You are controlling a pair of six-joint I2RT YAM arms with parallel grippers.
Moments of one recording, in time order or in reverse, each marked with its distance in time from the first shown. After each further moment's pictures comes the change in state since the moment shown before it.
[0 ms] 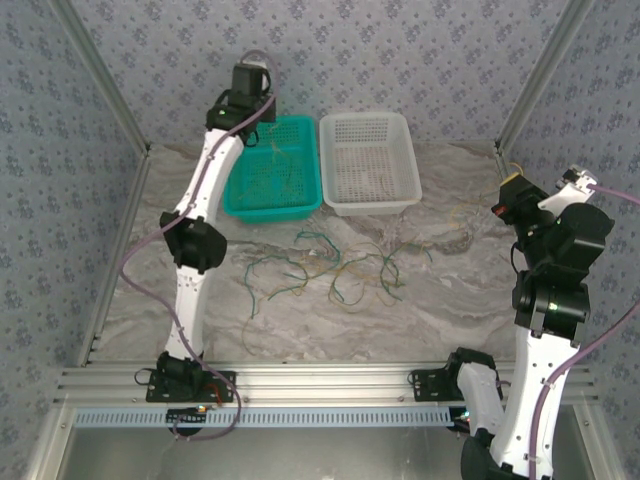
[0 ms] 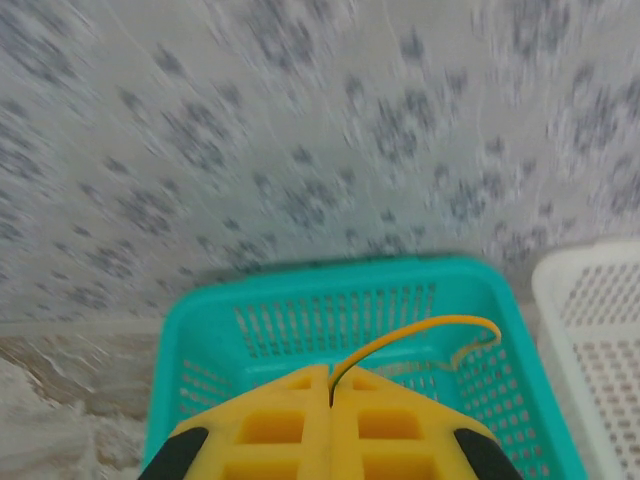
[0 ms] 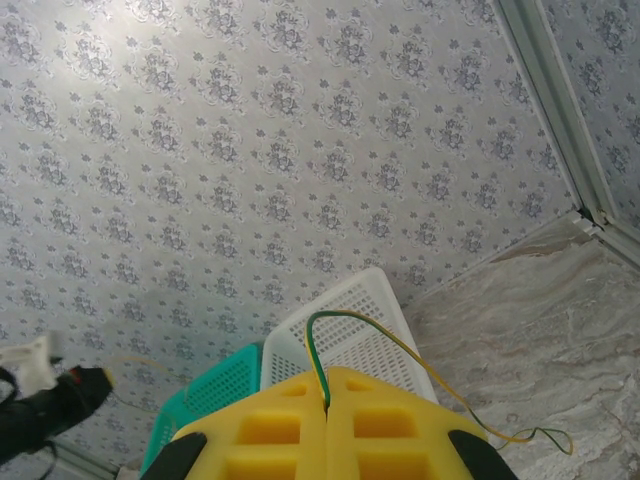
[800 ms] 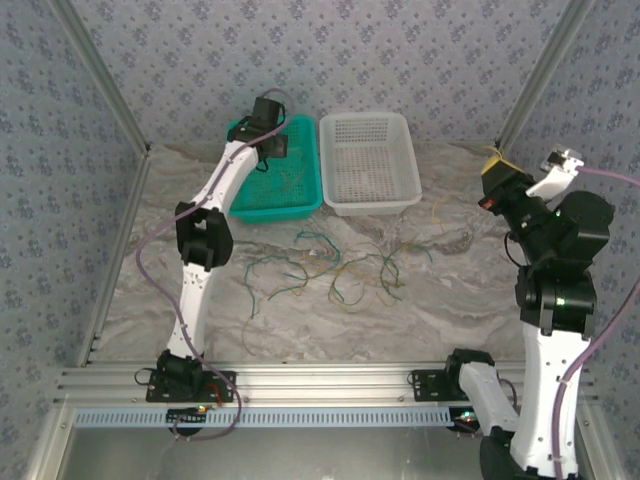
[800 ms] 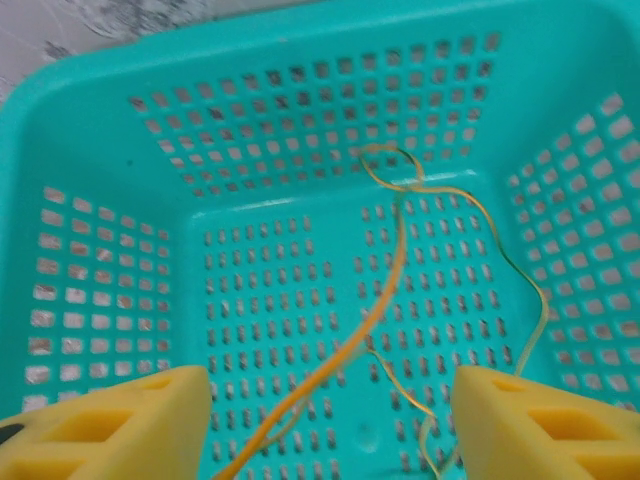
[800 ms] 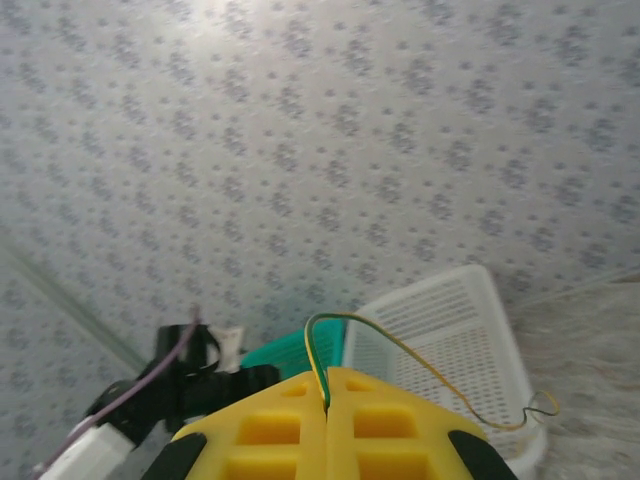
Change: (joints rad) left arm -0.023 0.054 -0.226 -0.013 0.002 -0.027; right arm 0.182 0.076 0.128 0.032 -0.070 -0.036
